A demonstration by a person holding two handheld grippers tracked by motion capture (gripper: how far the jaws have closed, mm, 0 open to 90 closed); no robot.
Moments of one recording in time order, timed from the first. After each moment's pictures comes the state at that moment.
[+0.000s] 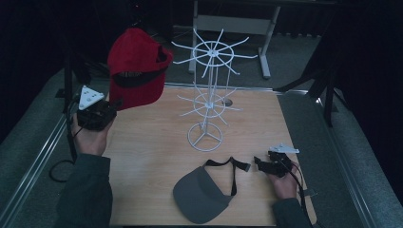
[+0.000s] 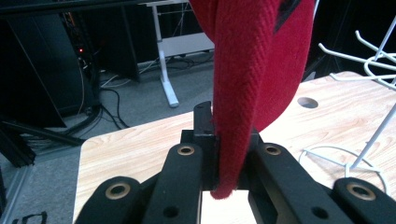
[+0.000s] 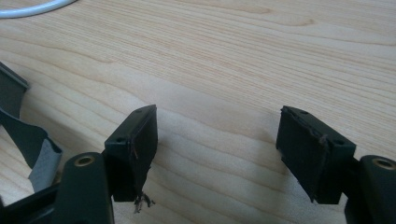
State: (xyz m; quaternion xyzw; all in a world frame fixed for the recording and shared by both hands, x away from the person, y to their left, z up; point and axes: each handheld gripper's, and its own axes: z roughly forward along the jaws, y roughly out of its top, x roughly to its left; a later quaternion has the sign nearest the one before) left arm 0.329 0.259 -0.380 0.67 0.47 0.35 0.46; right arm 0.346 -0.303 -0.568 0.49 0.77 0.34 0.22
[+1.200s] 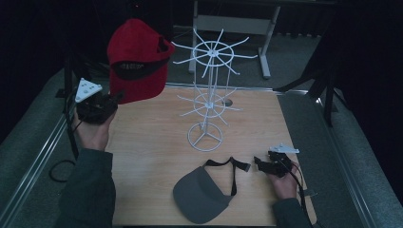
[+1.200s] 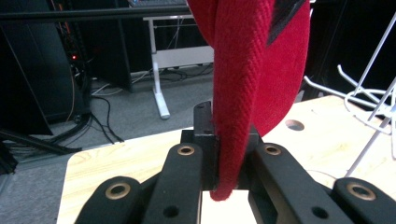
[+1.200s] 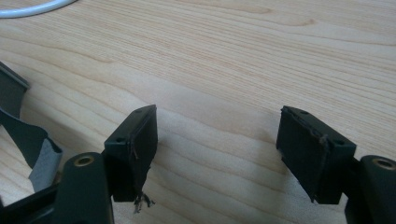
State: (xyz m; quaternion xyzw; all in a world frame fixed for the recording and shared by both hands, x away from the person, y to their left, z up) left arm 0.334 0.254 -0.360 0.65 0.47 0.34 0.49; right arm 0.346 -0.304 -0.568 0.49 0.77 0.34 0.22
